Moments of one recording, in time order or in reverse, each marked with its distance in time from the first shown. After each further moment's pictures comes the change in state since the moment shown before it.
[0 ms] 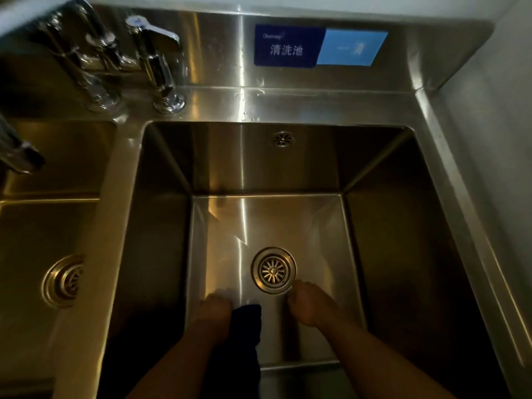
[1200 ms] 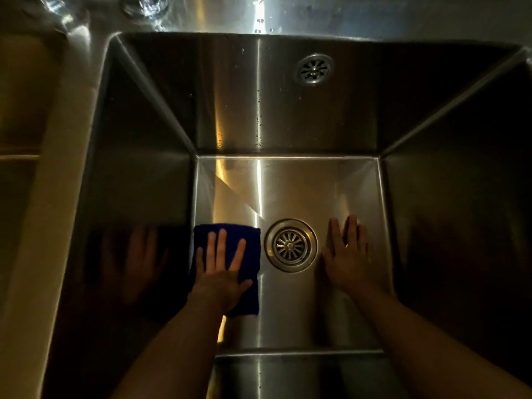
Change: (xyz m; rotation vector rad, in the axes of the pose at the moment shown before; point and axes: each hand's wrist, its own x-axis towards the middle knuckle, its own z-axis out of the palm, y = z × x) left_hand 0.062 -0.022 0.040 0.040 0.148 -0.094; right_hand 0.078 0.059 0.027 -0.132 0.370 0.085
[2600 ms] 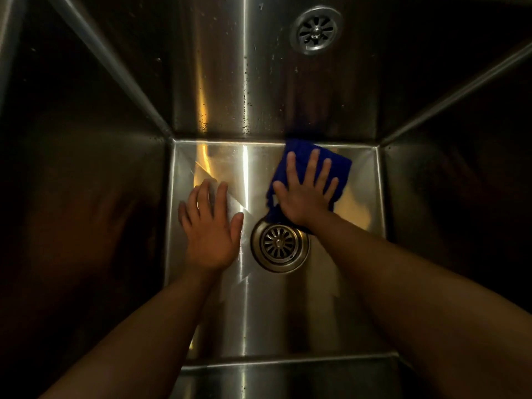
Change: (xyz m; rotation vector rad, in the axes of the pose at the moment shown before) left_hand 0.043 0.024 -0.050 -0.285 0.661 -0.031; right_hand 0.095 -0.089 -0.035 0.062 -0.028 -0.096
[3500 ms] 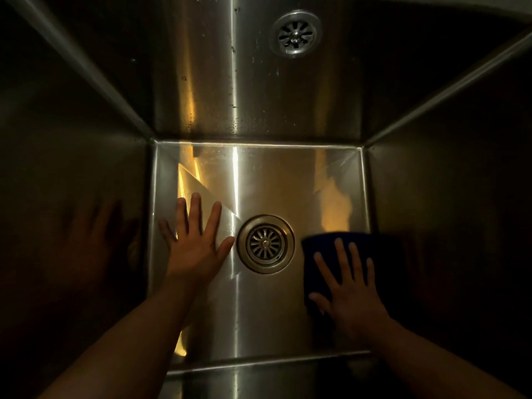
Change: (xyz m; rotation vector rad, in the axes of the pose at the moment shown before) left_hand -0.011 -0.021 0.028 0.150 -0.282 0.030; right_hand -0.153 0.141 0.037 -0.359 -0.128 -0.155
